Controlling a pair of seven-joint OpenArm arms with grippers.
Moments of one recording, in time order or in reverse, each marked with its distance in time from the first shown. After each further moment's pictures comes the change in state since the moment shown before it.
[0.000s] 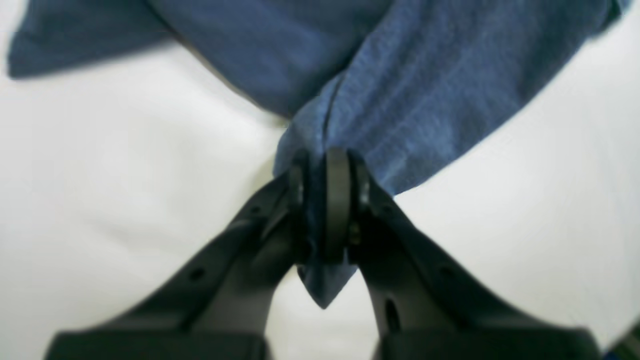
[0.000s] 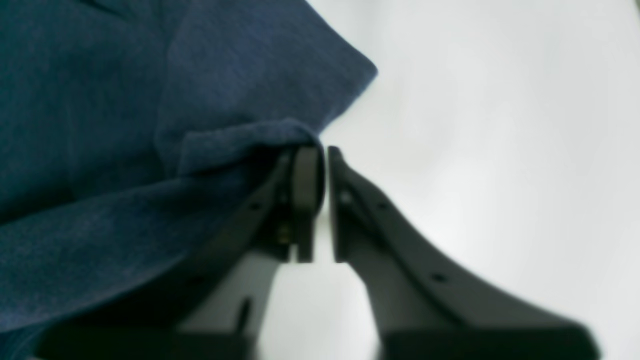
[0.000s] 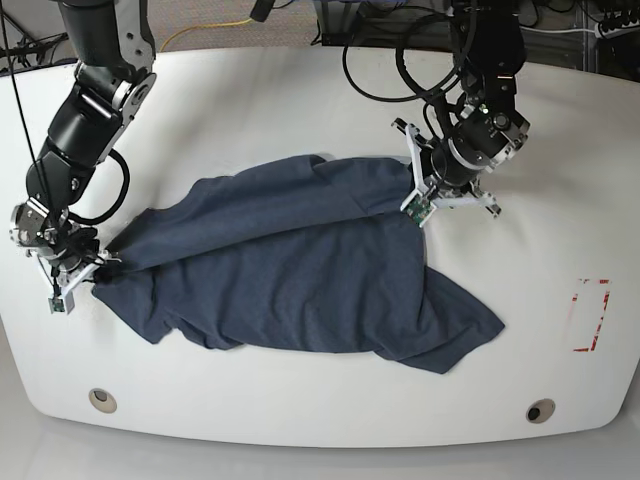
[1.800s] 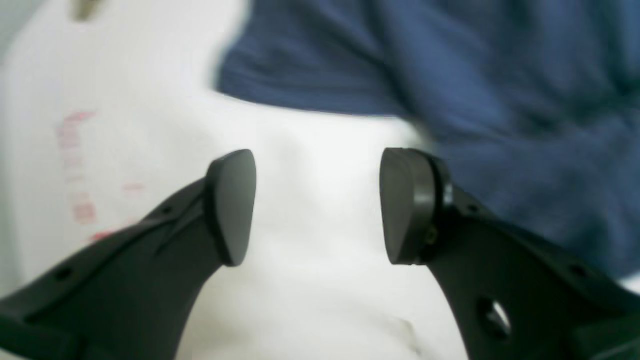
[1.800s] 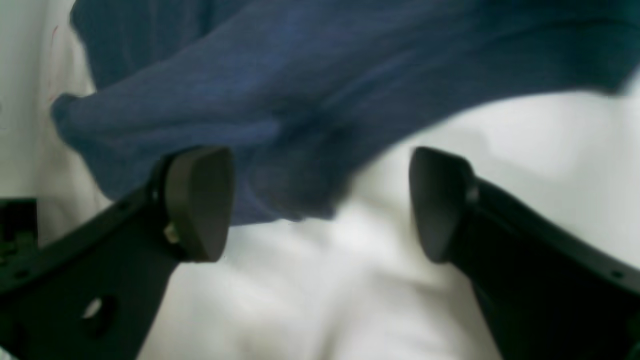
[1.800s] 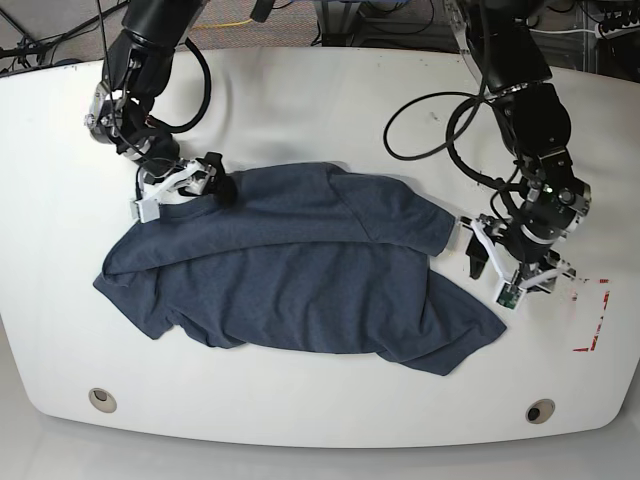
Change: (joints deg) left arm -17.1 -3.3 -17.2 -12.5 0.2 0.0 -8.3; right arm -30.3 -16.6 -5.0 27.5 46.9 -7.6 -18.8
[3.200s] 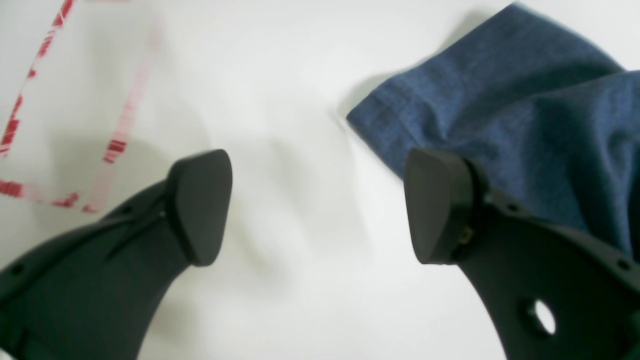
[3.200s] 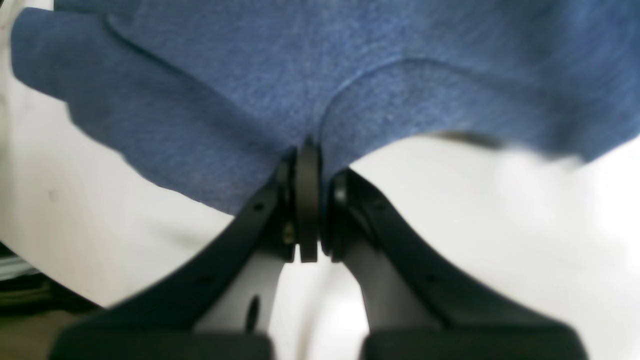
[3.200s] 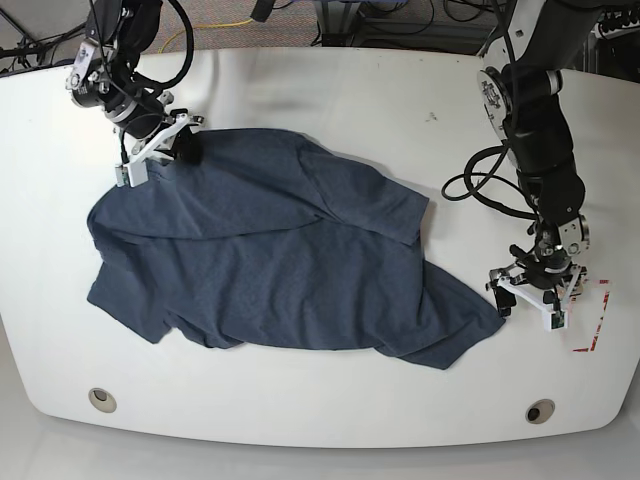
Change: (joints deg) left arm -17.3 -6.6 -7.1 -48.9 0.0 21.4 -30.5; right arm -13.4 3.8 -0.7 17.9 -1.2 0.0 -0.5
